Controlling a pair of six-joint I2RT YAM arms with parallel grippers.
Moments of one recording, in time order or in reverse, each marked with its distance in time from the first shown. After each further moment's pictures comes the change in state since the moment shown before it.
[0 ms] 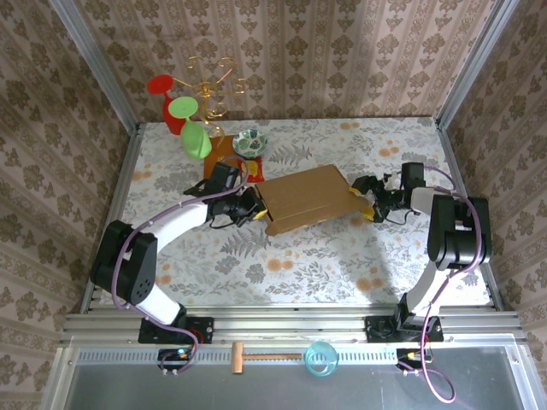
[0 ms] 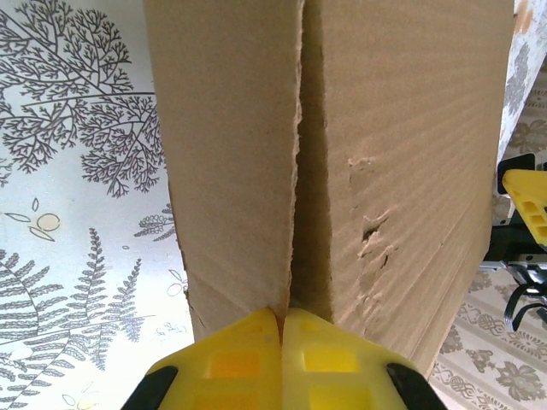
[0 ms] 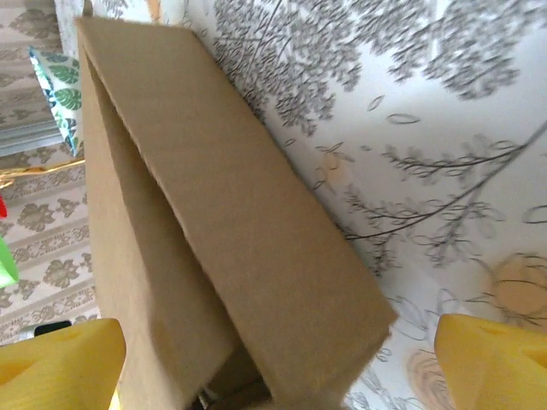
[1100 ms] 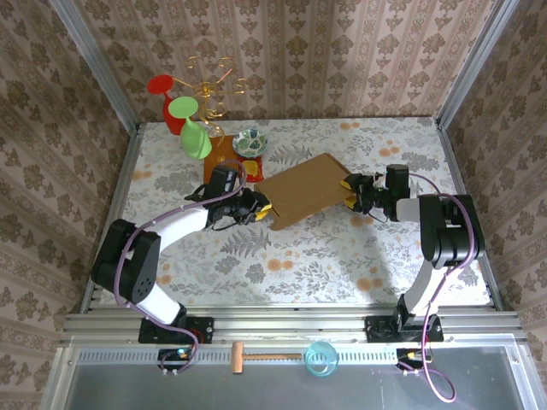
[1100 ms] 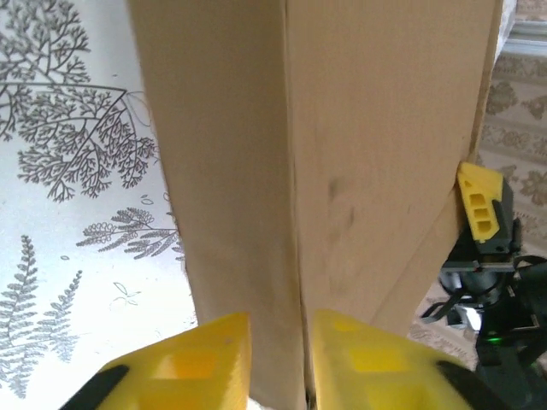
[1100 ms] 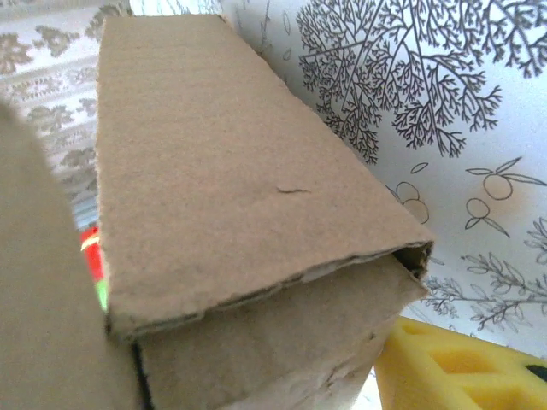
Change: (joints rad) left arm 0.005 0.002 -0.076 0.198 0.046 -0.187; right arm 0.114 -0.001 -0.129 0.521 0.090 0.564
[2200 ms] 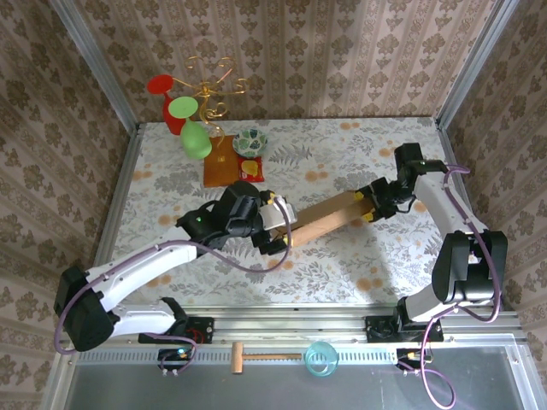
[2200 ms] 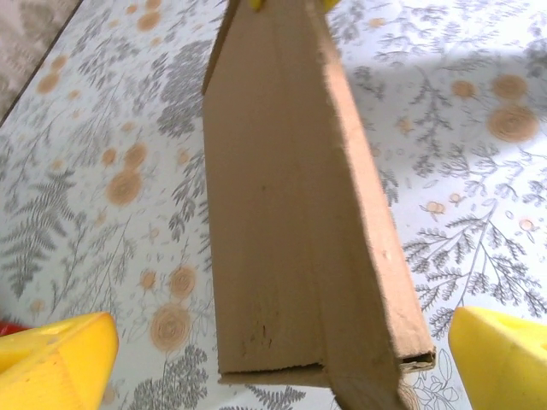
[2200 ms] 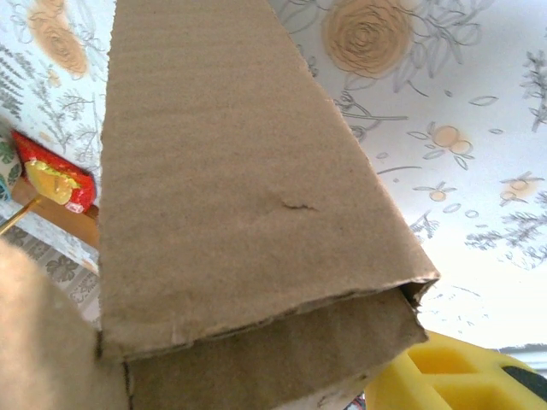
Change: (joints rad) left arm -0.409 -0.355 0.074 -0.290 -0.336 1.702; right arm 0.004 -0.266 0.409 -1.358 0.194 -0.192
